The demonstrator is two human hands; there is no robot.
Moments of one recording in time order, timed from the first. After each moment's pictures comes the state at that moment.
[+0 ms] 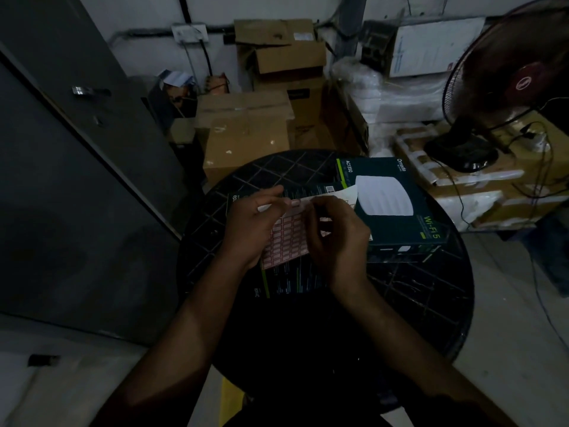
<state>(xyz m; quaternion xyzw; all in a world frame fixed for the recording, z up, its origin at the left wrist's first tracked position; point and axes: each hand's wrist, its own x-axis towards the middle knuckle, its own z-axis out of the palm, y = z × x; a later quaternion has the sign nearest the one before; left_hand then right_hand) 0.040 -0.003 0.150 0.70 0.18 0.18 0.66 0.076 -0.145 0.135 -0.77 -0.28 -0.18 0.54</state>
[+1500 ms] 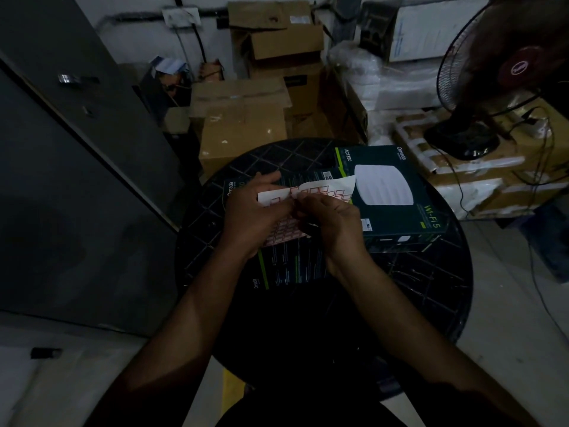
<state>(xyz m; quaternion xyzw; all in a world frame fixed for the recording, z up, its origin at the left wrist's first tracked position) 0.053 0.001 0.135 0.73 0.20 0.20 0.62 0.087 -0.135 0.142 -0.58 -0.02 0.21 0.78</state>
